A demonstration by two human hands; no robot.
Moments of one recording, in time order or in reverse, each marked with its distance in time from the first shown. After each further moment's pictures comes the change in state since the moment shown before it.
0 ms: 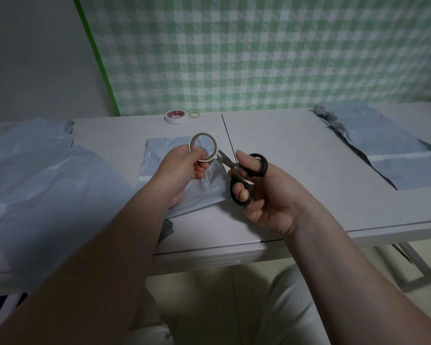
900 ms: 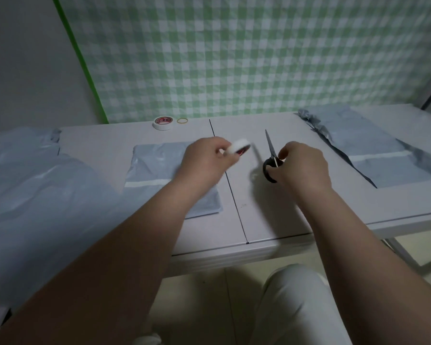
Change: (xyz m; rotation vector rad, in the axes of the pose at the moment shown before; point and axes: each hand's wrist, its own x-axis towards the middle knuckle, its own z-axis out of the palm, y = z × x) left_hand -0.001 0.021 0.054 0.569 -0.059 0.364; right_hand 0.012 -0.034 -0.061 -1.318 0.921 -0.459
